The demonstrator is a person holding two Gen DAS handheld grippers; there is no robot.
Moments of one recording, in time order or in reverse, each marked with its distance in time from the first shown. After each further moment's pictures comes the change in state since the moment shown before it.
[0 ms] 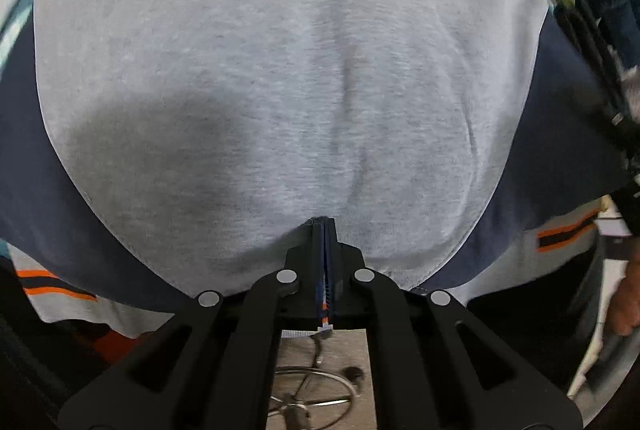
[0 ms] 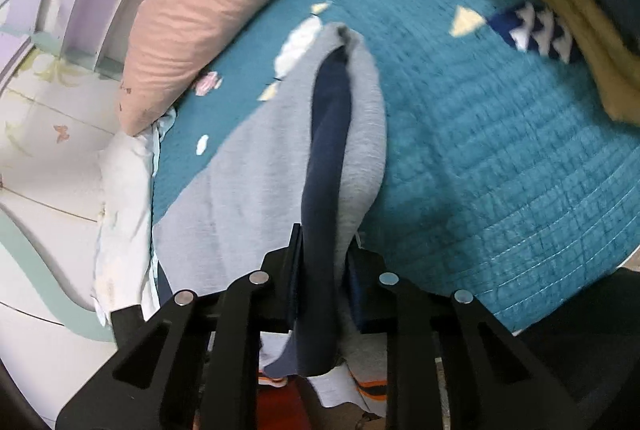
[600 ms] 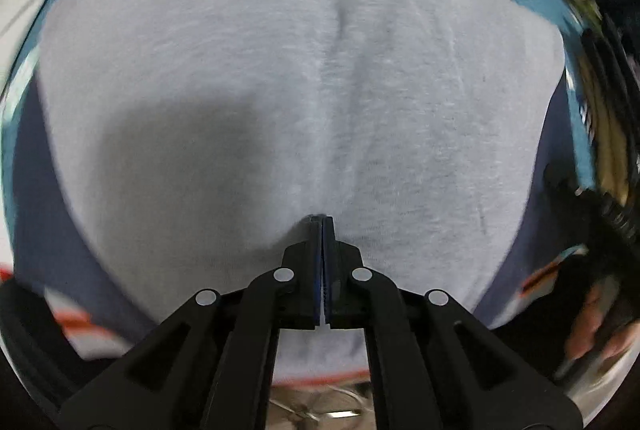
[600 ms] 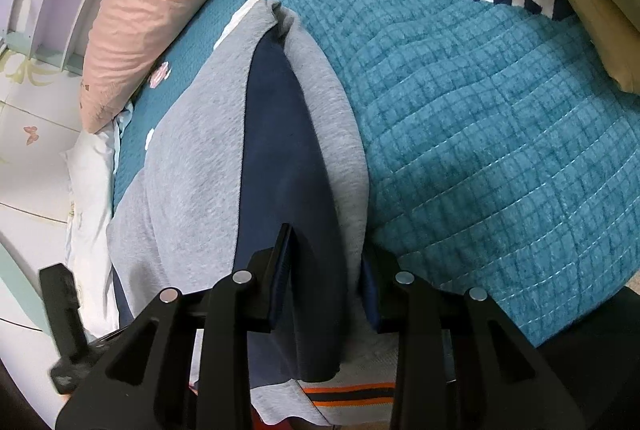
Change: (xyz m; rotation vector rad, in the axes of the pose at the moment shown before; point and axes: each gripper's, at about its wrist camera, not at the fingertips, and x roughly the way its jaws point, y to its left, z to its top) left arm -0.010 -0.006 0.054 -0.041 0.020 0.089; right arm 0.041 -0.052 0.000 0.037 0.045 -0.081
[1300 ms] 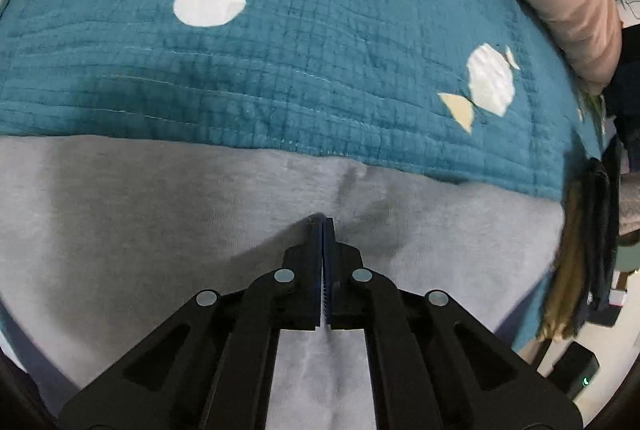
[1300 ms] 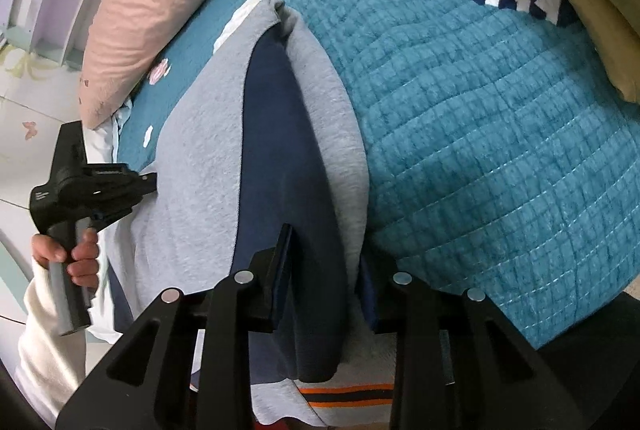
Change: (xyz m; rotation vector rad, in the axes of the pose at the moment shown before) left arm 0.018 0.009 0.168 -0.086 0.007 -0.152; right arm 0.002 -0.001 0.003 -0.007 0.010 0.000
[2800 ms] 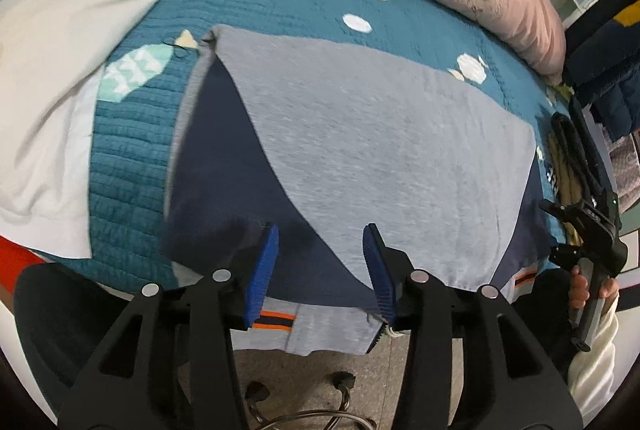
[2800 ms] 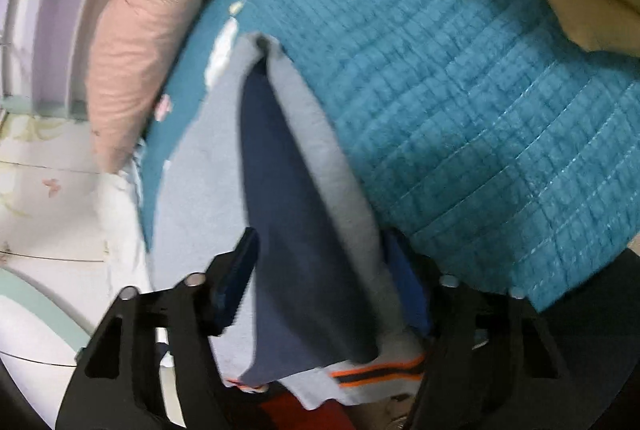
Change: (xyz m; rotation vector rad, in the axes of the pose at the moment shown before) left arm -0.111 0.114 -0.196 0.030 -0.315 0.028; right arm -0.007 -0.017 0.016 0.211 0.031 0.087
